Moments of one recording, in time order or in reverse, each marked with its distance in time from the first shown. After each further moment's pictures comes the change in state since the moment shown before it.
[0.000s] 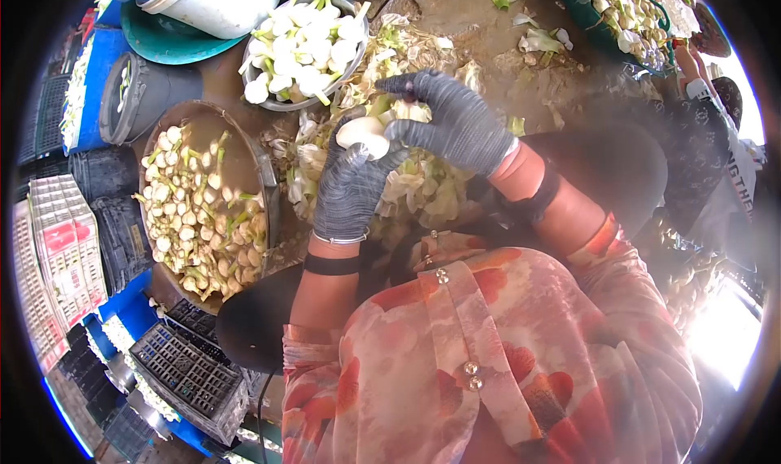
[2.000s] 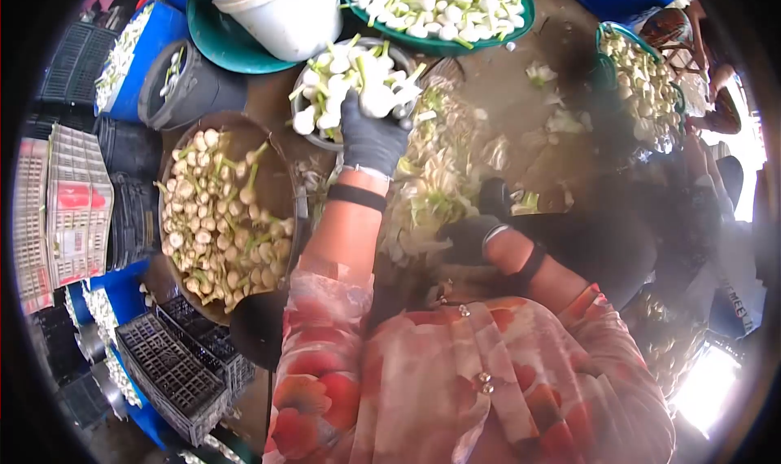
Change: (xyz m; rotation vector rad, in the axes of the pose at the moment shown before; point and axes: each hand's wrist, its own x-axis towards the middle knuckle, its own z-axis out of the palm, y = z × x) left_hand 0.141 0.067 -0.008 -0.317 0.154 0.018; right_hand -0.025 0.027 0.026 -0.551 -1.030 0.283
